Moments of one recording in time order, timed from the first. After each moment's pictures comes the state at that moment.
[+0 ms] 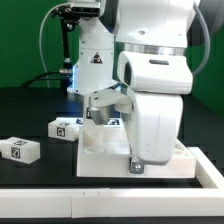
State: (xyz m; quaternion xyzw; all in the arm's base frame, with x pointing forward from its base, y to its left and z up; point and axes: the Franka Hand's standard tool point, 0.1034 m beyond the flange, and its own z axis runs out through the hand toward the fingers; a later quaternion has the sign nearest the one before) arm 0.648 0.020 0.050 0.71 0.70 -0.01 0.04
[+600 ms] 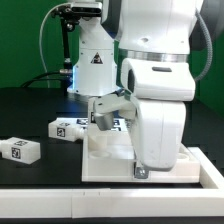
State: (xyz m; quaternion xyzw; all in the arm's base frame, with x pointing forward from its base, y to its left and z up) arm 0.652 0.035 0.045 0.71 0.70 0.00 0.04
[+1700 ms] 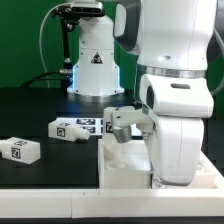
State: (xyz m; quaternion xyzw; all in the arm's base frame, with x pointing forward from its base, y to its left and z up) arm 0.648 0.053 0.026 0.73 0.69 0.00 0.04
